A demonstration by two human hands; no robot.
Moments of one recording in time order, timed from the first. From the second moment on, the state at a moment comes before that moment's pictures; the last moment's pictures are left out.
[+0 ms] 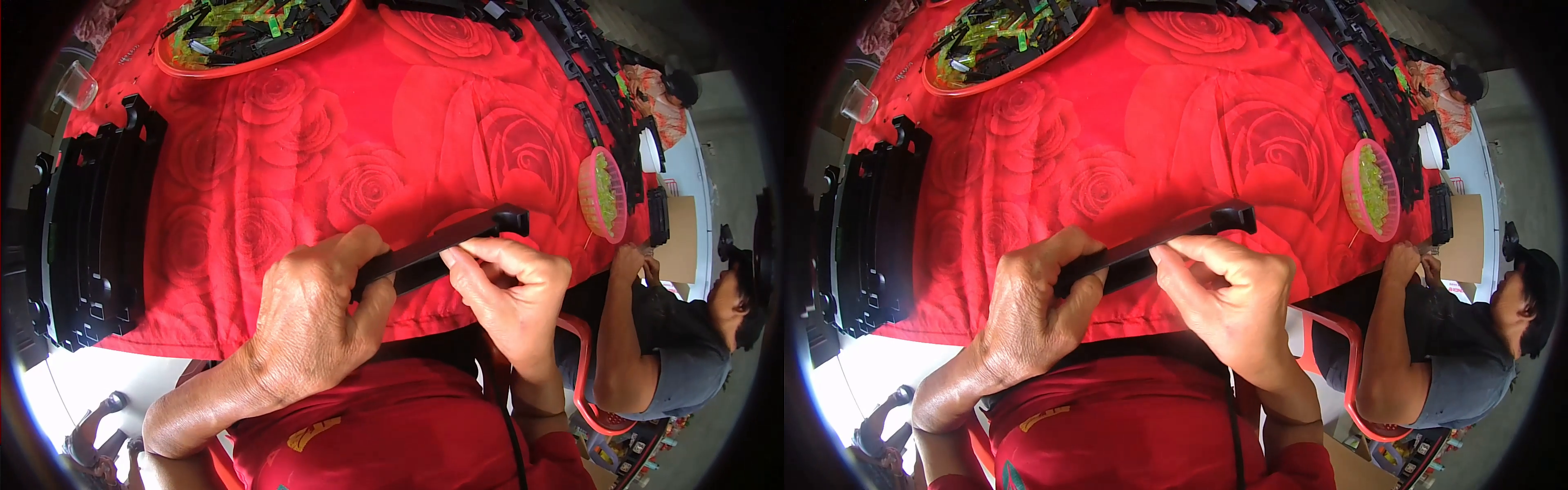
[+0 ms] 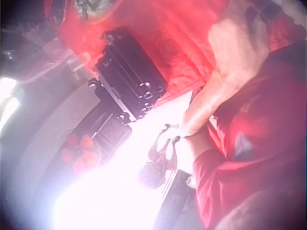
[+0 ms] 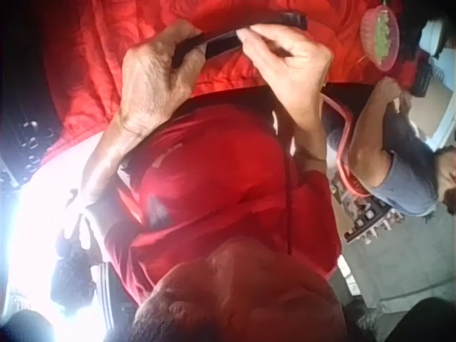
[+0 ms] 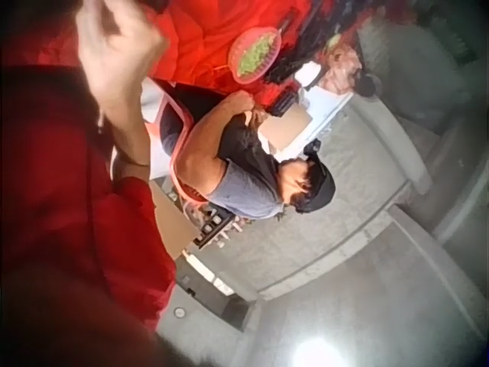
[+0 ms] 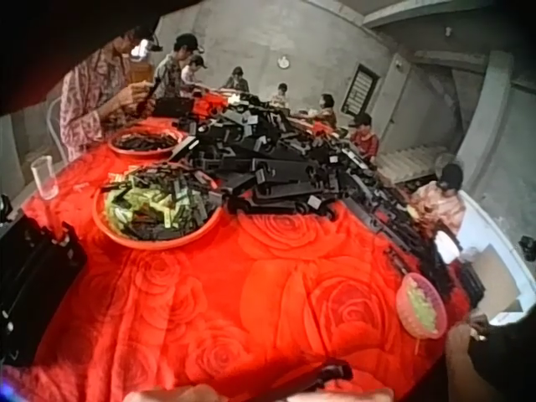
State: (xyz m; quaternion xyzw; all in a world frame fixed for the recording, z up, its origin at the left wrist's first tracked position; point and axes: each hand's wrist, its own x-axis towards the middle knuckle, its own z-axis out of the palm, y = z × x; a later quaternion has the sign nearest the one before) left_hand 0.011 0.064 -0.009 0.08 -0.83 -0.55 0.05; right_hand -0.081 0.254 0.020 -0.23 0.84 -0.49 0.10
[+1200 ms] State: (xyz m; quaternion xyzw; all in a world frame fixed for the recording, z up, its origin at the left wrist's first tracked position) left_hand 0.016 0.067 -0.017 0.08 -0.86 -0.50 0.08; right_hand -0.087 0.260 -0.010 -0.19 0.76 -0.58 0.22
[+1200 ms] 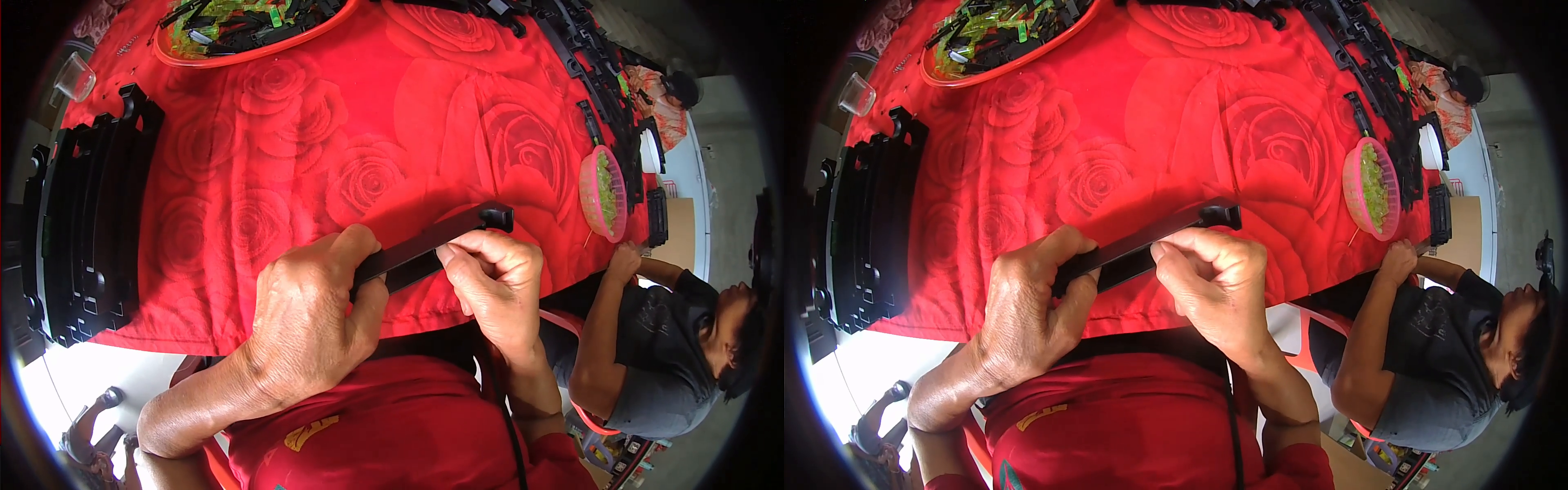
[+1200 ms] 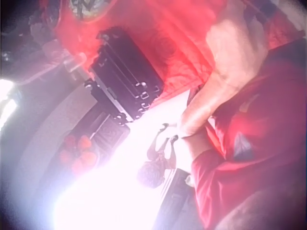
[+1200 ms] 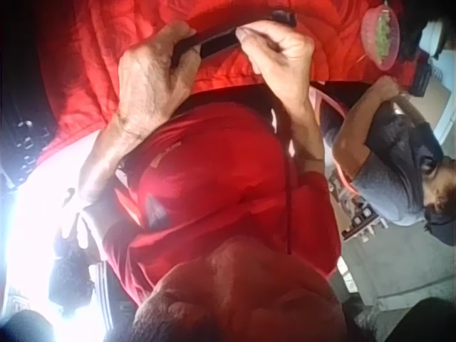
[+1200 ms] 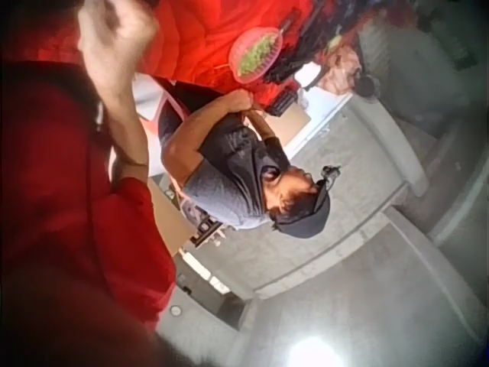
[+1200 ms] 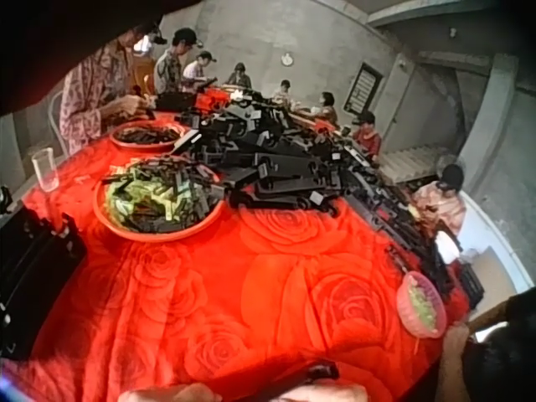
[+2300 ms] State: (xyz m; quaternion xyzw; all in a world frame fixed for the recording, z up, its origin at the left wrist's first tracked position) left_hand 0.012 0.046 -0.009 0.10 -0.88 -0.47 0.03; right_hand -0.152 0.241 -0.015 -0.48 0.76 -0.39 0.19
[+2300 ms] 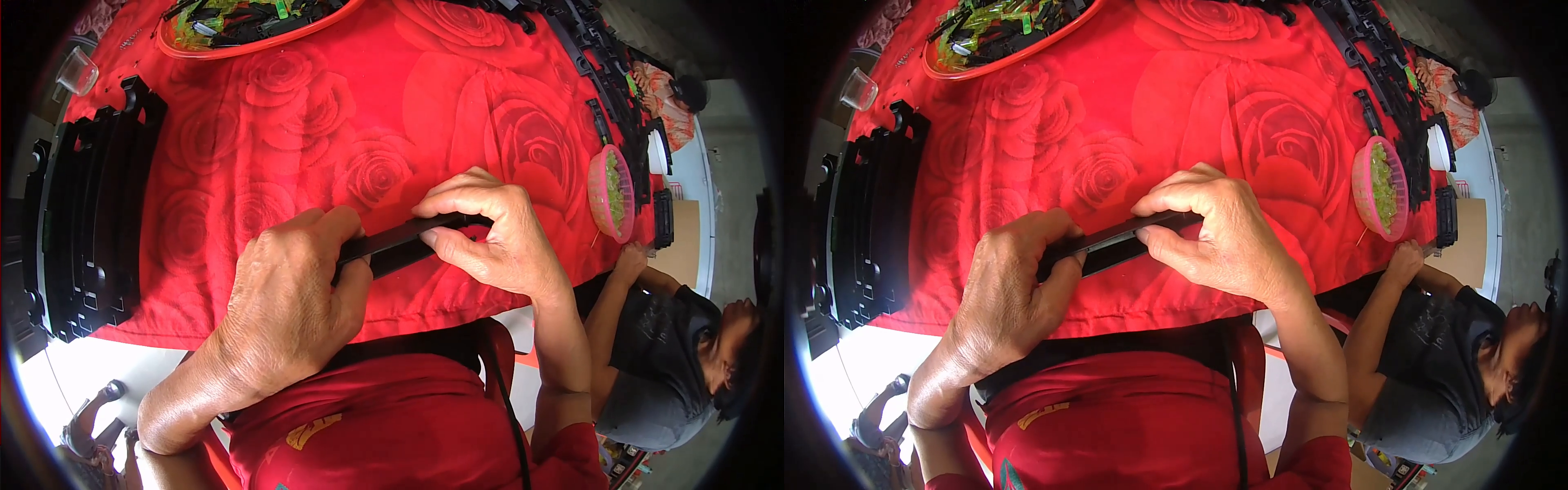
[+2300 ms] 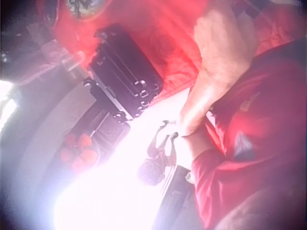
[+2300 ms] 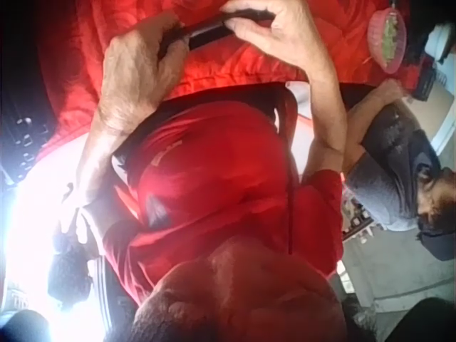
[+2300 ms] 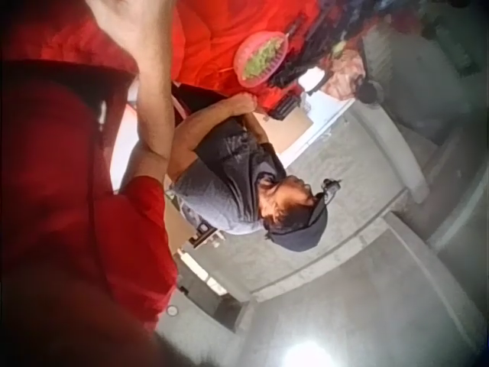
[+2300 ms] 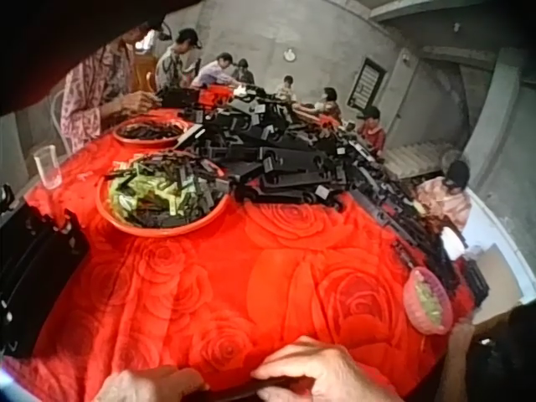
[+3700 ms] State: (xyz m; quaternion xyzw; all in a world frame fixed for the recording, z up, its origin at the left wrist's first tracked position) left_hand -0.005 0.055 -0.010 0.03 -0.94 -0.35 0.04; right_hand -0.123 0.238 -0.013 -0.41 0.81 -0.39 0.18
